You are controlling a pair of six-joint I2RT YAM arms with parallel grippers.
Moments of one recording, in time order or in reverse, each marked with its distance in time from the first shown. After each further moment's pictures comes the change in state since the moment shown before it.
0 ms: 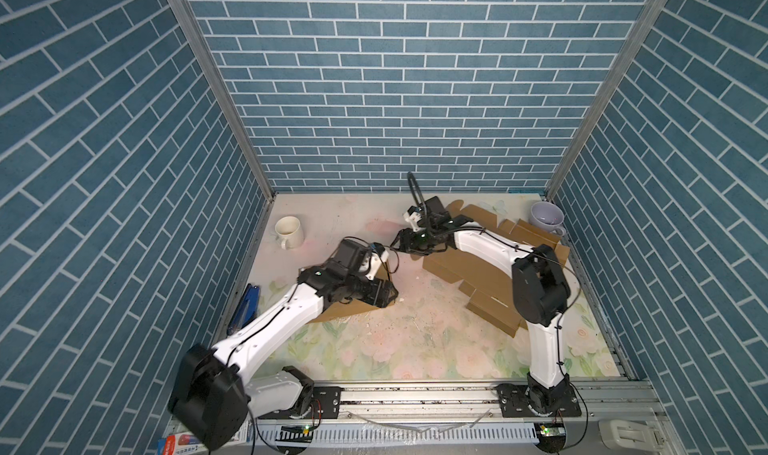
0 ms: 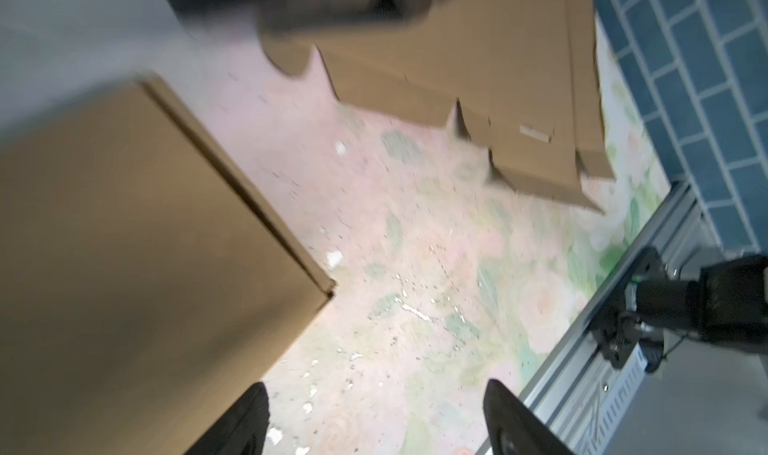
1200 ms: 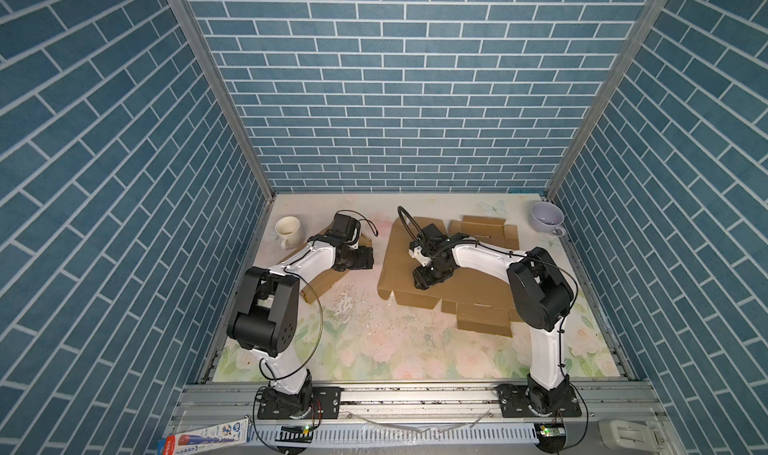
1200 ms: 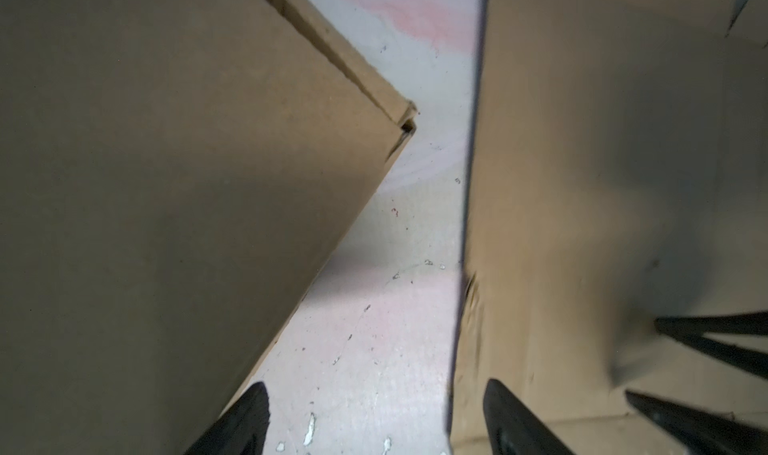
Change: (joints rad) left arm 0.325 0.410 0.253 0.077 -0.204 -0.054; right arm 0.123 0.032 -0.177 -0.202 0.257 -0.491
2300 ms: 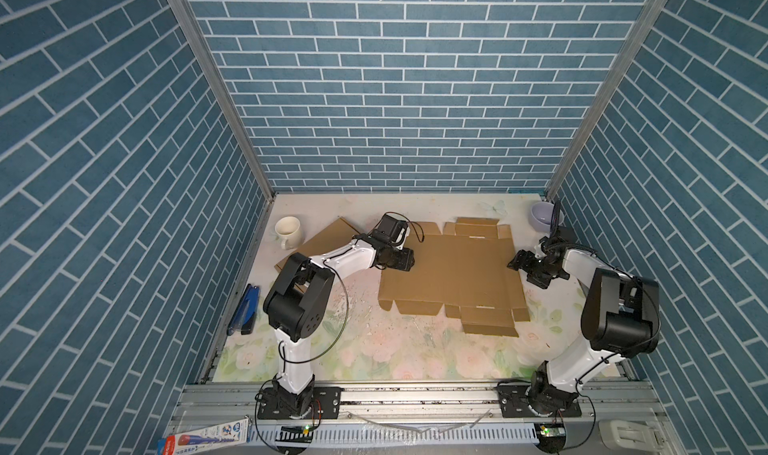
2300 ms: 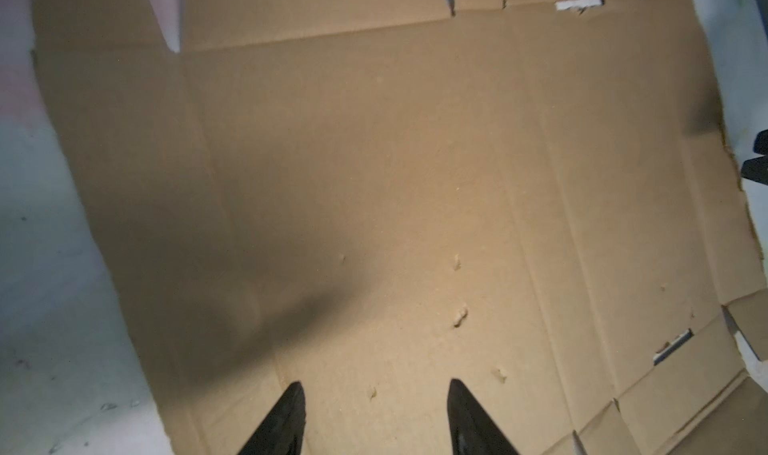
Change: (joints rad) left arm -0.272 0.206 0.159 0.132 0.061 -0.010; right arm -0.908 -0.300 -0.408 0.212 -0.174 0.261
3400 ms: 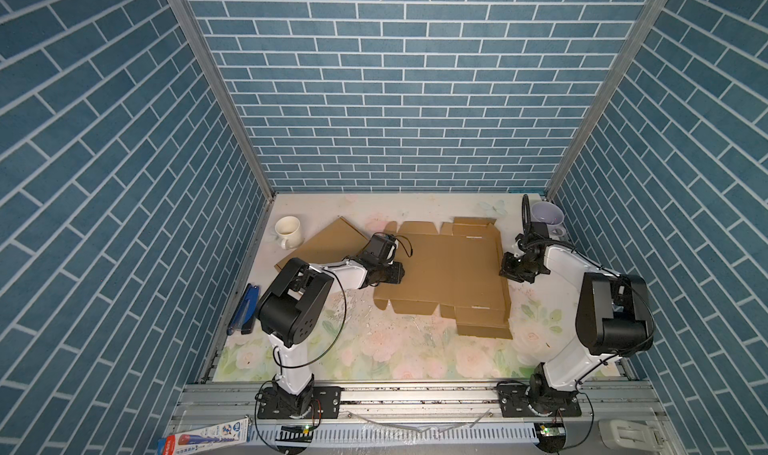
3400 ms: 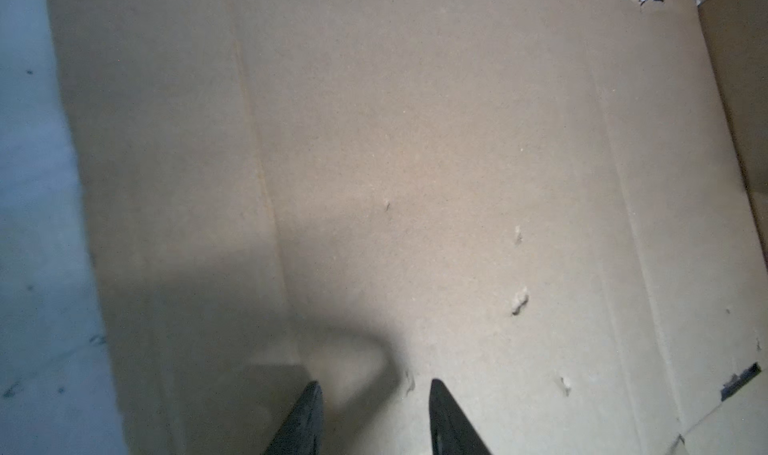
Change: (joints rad) left arm 0.011 -0.073 -0.311 0.312 -0.032 -0.087; right arm 0.211 -0.049 0.030 -0.112 0.105 -0.027
